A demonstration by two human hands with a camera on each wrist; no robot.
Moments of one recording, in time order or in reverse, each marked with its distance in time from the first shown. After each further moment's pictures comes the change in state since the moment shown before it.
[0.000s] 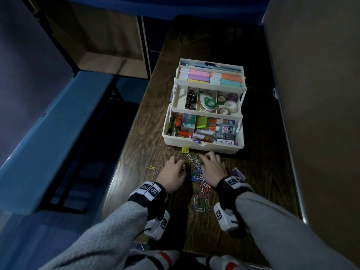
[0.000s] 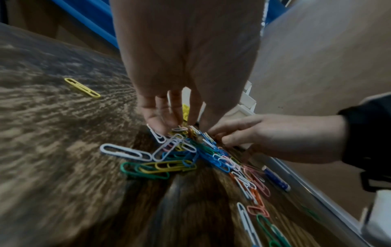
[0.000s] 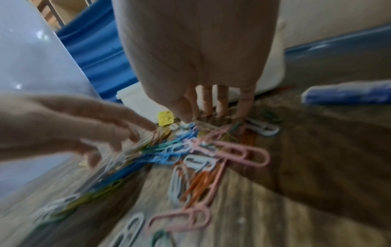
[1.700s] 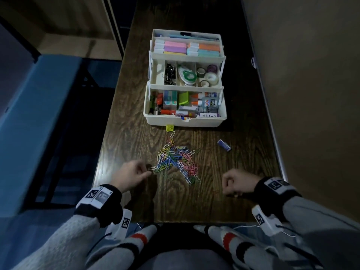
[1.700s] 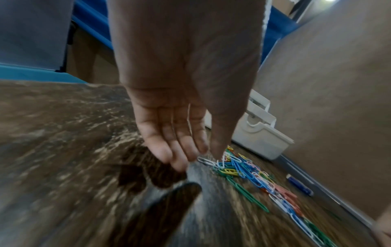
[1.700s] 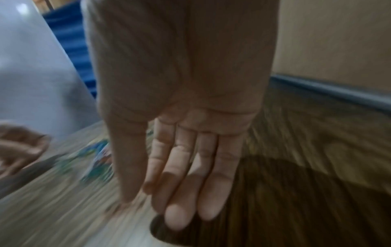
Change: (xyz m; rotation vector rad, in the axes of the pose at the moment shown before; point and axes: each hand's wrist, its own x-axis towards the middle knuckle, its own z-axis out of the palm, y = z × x) left_hand -0.067 -0.061 -0.029 -0.014 -0.119 -0.075; right_hand -0.122 0.085 -0.026 0.335 -0.591 0.153
